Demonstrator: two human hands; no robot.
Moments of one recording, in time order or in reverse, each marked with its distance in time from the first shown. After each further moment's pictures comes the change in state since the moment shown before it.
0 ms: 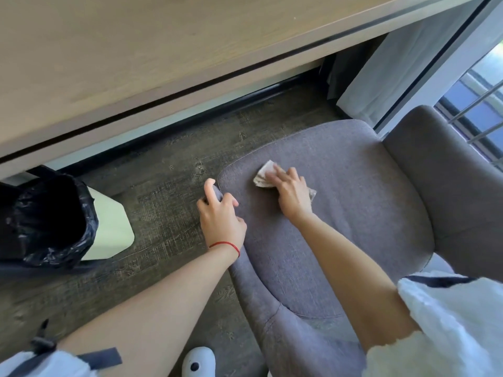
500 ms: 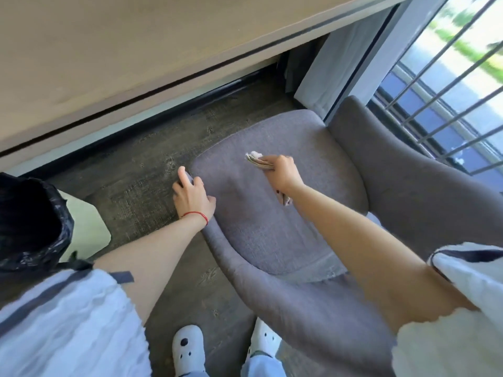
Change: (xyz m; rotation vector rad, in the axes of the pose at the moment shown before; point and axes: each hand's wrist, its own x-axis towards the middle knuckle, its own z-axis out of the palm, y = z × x) left_hand -0.007 0.008 -0.028 0.143 -0.139 0.047; right_hand -0.062 0.005 -0.107 0.420 -0.024 0.291
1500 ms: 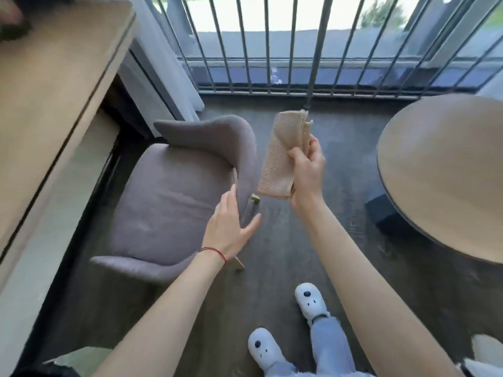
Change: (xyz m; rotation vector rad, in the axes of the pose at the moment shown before) left_hand -0.304 0.178 -0.067 -0.041 -0.398 1.084; right_hand -0.397 0.067 -0.184 1.442 1.283 0.413
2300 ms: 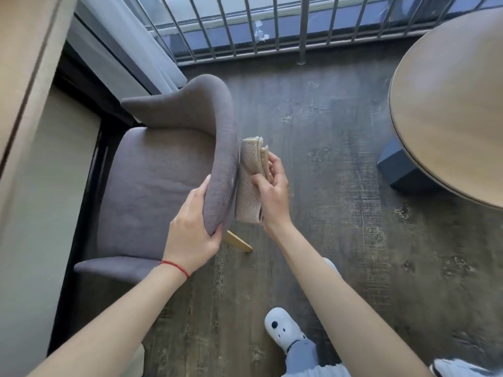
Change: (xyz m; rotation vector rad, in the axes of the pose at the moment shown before) left_hand -0.006 -0.055 0.012 0.024 0.054 0.225; right_hand -0.015 0.138 -0.022 0.070 -0.096 0.105
